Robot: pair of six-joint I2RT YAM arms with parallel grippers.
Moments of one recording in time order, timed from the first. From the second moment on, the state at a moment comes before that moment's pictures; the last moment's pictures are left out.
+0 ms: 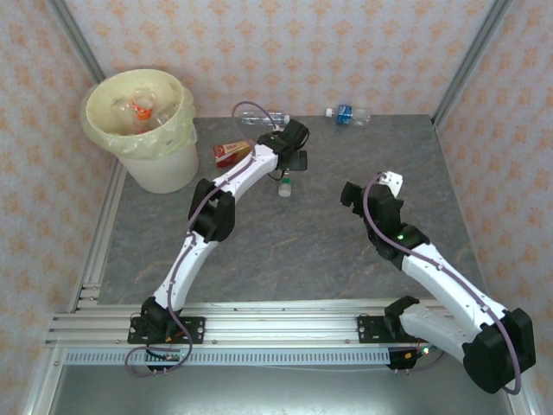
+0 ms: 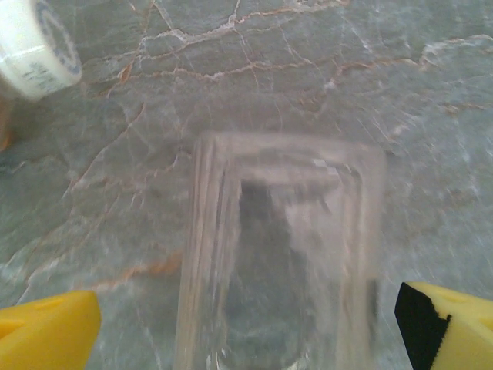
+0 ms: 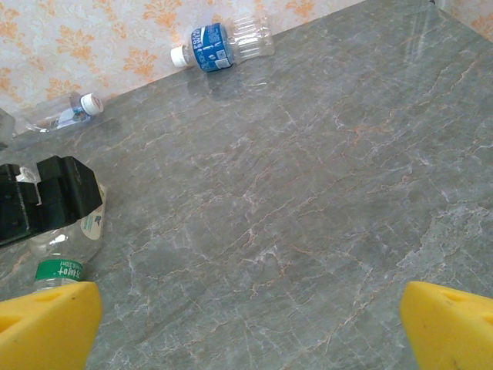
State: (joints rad) left arm -0.53 2.60 2.45 -0.92 -0.26 -0.56; right arm 0.46 0.96 0.68 -0.27 0.48 0.57
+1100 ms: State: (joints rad) left arm -0.52 2.46 2.14 -0.80 -0.18 -0.44; right arm 0.46 0.94 0.65 -0.18 0.22 0.43
